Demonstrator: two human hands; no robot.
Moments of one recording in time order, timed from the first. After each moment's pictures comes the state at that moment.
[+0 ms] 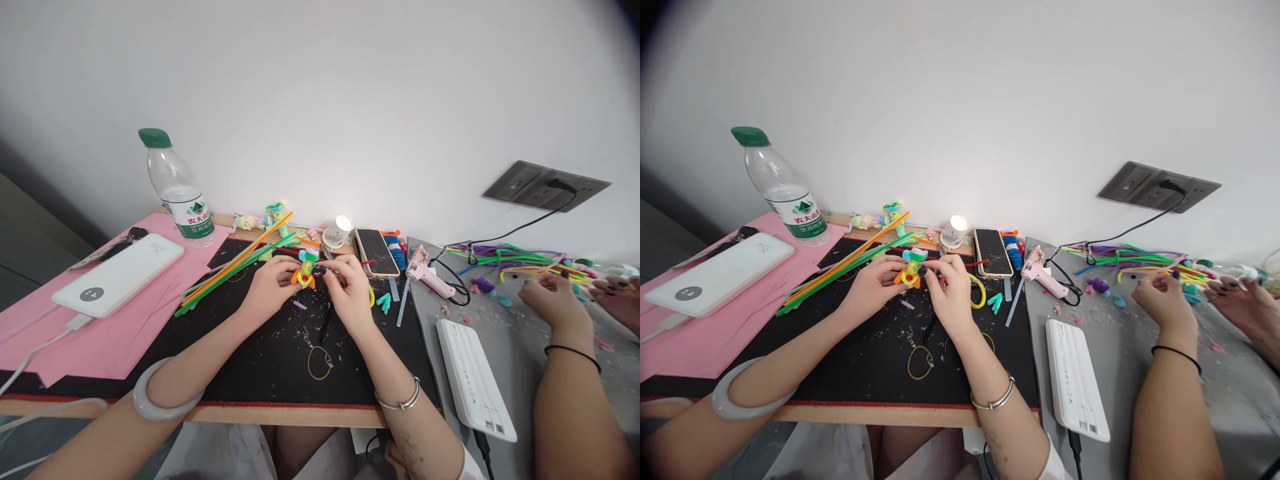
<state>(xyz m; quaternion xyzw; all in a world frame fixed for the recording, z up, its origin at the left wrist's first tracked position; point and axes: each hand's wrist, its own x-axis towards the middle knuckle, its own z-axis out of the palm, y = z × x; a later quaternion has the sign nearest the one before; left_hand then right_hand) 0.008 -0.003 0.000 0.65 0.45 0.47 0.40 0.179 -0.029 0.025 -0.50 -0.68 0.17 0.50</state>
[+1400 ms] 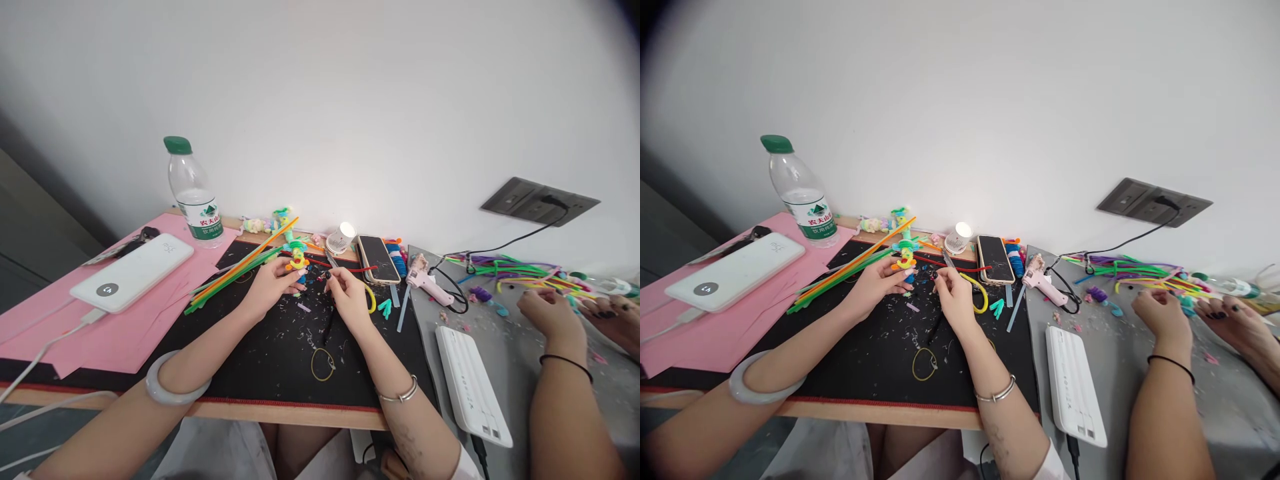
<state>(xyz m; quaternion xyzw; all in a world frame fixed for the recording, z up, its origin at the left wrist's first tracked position) 0.004 0.001 0.008 0.47 0.46 0.47 0.59 0.185 -0.016 -0.003 -0.52 -0.65 0.30 0.47</state>
